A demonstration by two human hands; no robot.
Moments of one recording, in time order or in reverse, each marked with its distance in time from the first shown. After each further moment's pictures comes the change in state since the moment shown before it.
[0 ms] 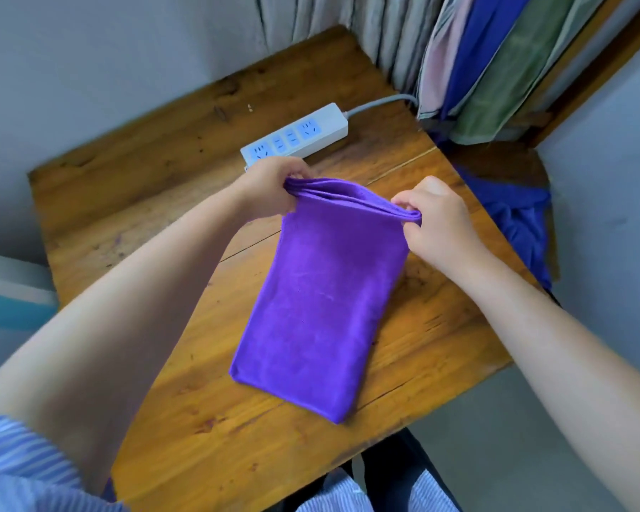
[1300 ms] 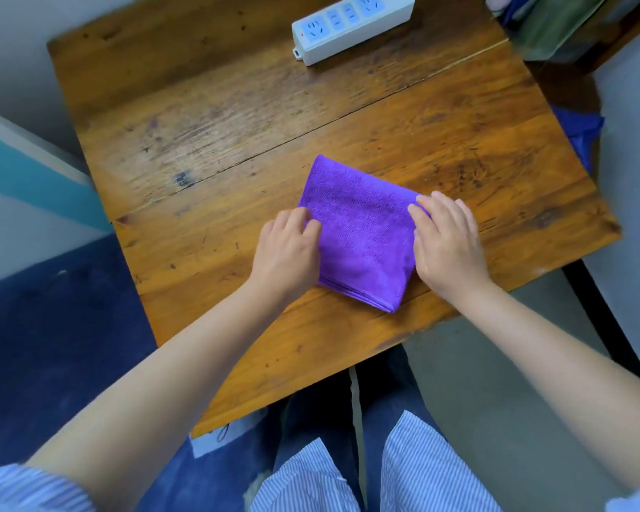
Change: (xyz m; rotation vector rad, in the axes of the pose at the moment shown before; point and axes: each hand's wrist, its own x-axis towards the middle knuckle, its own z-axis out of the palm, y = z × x) left_hand -0.194 -0.070 0.127 0.333 0.290 0.130; right_hand -0.143 -0.034 0.099 -0.366 0.084 -0.198
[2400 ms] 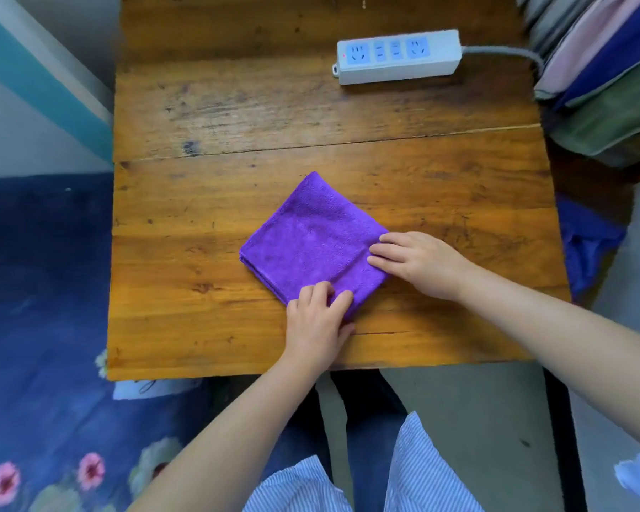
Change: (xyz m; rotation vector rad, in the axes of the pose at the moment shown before) left_hand -0.003 0.134 0.047 -0.077 -0.110 -0.472; right_hand 0.085 0.090 0.002 0.030 -0.359 -1.109
